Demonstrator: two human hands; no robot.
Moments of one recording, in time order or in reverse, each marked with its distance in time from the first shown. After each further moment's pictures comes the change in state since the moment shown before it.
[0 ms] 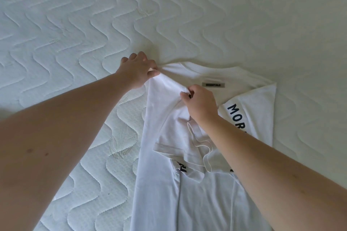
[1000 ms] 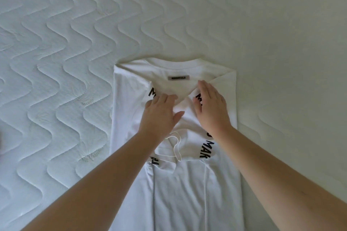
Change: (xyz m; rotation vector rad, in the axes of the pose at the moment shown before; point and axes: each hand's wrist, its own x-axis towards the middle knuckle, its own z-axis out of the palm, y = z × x) left_hand -0.105 0.175 0.064 -0.294 0.183 0.156; right_hand -0.036 0.115 -0.061 -0.407 0.157 -0.195
